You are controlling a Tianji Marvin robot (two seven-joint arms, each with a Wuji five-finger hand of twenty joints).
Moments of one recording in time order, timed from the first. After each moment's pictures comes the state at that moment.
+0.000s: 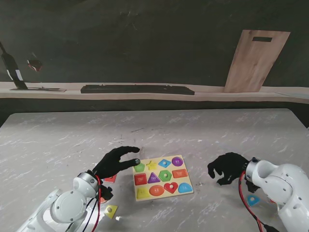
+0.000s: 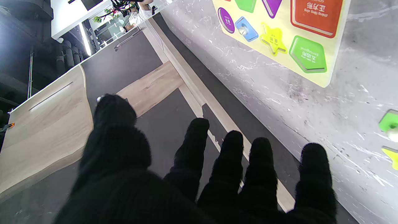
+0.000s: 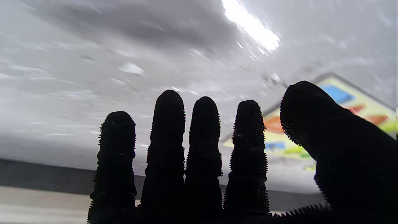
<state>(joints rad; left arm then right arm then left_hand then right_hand) 1.65 -1.12 -1.19 -1.69 0.28 -0.08 -0.04 -1.54 -0.99 1.49 -1.50 -1.05 -0.57 0.40 0.82 -0.21 -0.01 -0.09 0.54 0.18 0.29 0.35 0.44 0.27 0.24 0.38 0.29 0.23 0.25 0.48 0.02 0.46 0.64 0.45 0.32 -0.73 1.14 -0.10 0.57 -0.23 0.94 0.55 0.77 -0.05 1.02 0.48 0.80 0.02 0.97 0.74 0.36 0.26 1.23 0.69</state>
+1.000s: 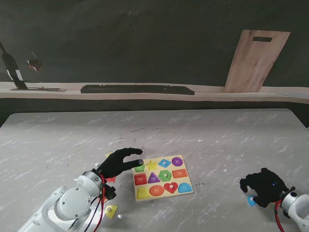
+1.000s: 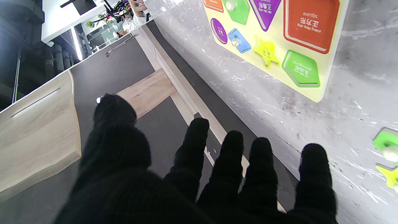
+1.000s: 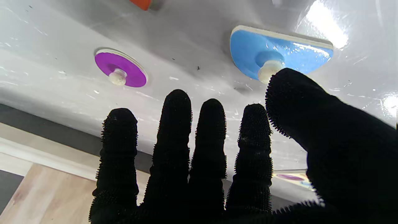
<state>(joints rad) 1.61 -1.12 -1.15 -1.66 0.26 -0.03 -0.06 -1.82 -0.96 1.73 -1.43 -1.44 -0.57 -0.16 0.82 -0.21 -0.01 -0.09 0.54 0.18 0.29 0.35 0.44 0.27 0.24 0.38 0.29 0.23 0.25 0.48 0.01 0.46 0.64 0.45 0.40 -0.88 1.22 -0.11 0.52 -0.31 1.00 0.54 0.75 -0.13 1.00 0.47 0.81 -0.05 0.92 0.71 0.39 0.23 1.17 0.67</state>
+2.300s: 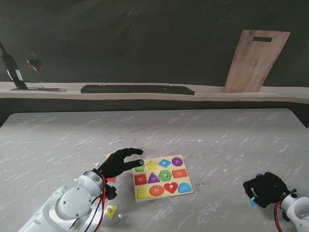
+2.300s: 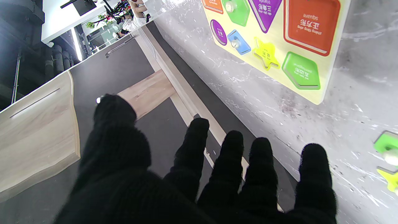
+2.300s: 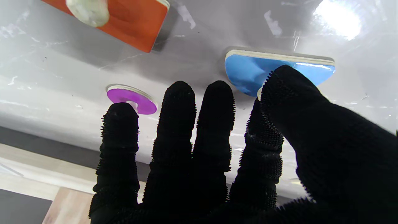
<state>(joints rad) 1.60 -1.13 -1.14 -1.66 0.26 -0.03 -0.06 -1.82 -0.96 1.71 -1.41 -1.33 -0.48 -0.09 0.82 -0.21 -0.01 -0.09 0.54 0.18 0.29 0.35 0.44 0.27 0.24 0.38 0.29 0.23 0.25 0.48 0.01 0.46 0.64 0.45 0.46 -0.87 1.21 -0.29 0.71 -0.41 1.23 0.25 1.07 -0.12 0.96 0.35 0.97 -0.05 0.95 0.71 0.48 0.23 1.18 0.65</state>
